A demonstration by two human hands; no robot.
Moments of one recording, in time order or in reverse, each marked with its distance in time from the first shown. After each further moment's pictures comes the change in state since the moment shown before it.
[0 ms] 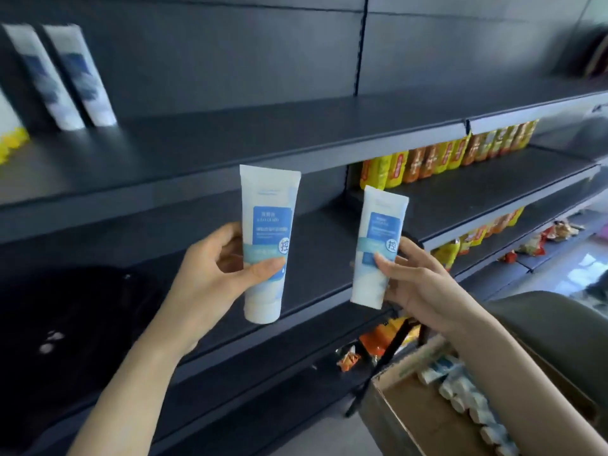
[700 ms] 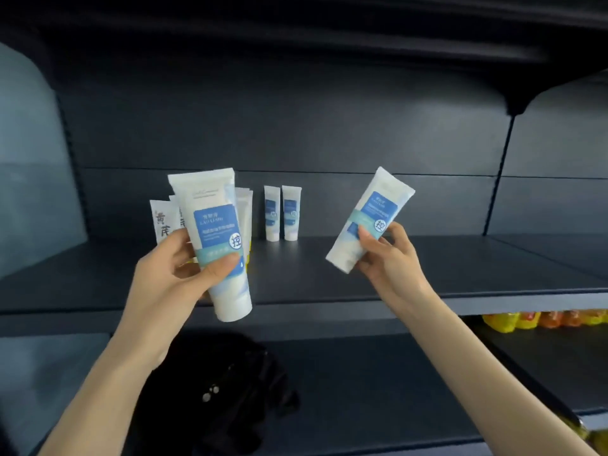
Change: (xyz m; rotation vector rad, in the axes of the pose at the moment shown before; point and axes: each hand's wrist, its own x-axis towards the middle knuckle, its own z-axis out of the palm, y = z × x) left_hand -0.074 0.129 -0.208 0.078 0.629 0.261; right_hand 0.071 -0.087 0.285 0.154 -0.264 -0.345
